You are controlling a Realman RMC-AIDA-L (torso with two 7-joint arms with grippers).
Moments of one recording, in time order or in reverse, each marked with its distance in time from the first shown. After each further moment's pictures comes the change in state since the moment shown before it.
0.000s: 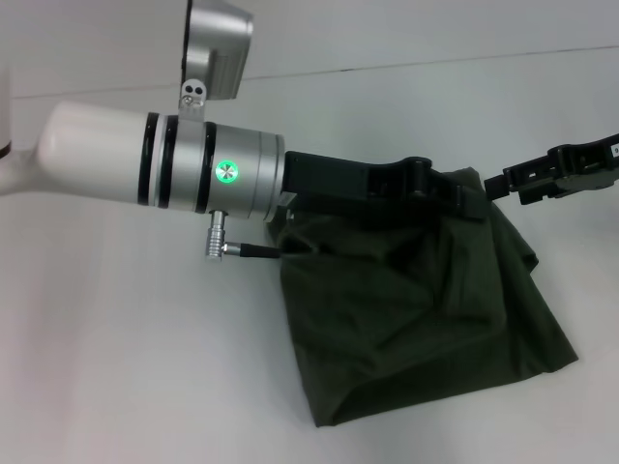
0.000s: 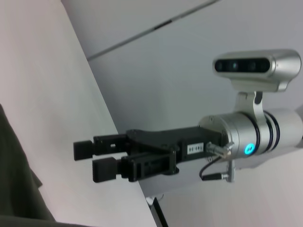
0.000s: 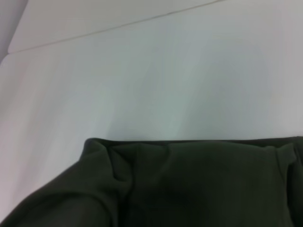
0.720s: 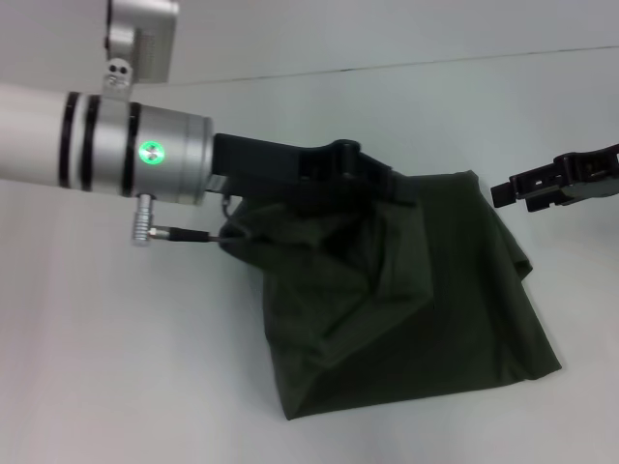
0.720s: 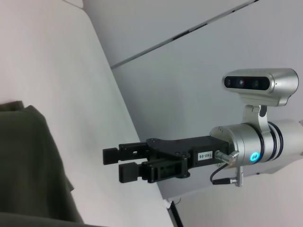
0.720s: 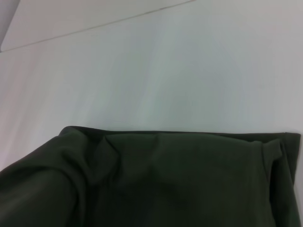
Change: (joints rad) left arm 0.083 0.012 -0.041 0.195 0.081 0.101 -0.107; right arm -0.013 0.000 0.001 0.000 -0.011 0.004 -0.003
